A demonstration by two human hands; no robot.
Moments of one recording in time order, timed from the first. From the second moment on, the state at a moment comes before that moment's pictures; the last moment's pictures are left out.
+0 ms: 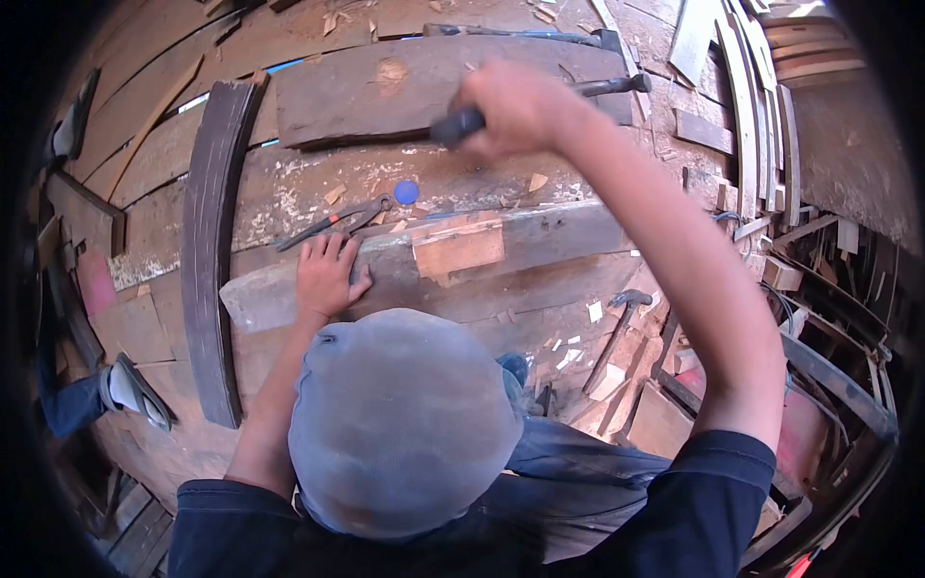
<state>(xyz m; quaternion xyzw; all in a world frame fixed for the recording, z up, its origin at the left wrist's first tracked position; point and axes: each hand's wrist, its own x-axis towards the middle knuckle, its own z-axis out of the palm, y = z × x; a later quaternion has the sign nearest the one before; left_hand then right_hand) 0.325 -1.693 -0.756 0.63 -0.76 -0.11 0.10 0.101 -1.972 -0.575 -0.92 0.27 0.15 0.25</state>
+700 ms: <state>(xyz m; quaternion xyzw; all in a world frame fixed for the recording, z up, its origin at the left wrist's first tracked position) 0.323 -1.694 -0.759 0.63 -0.76 -0.11 0.11 0.023 -1.900 -0.625 -0.98 0.14 0.06 0.11</state>
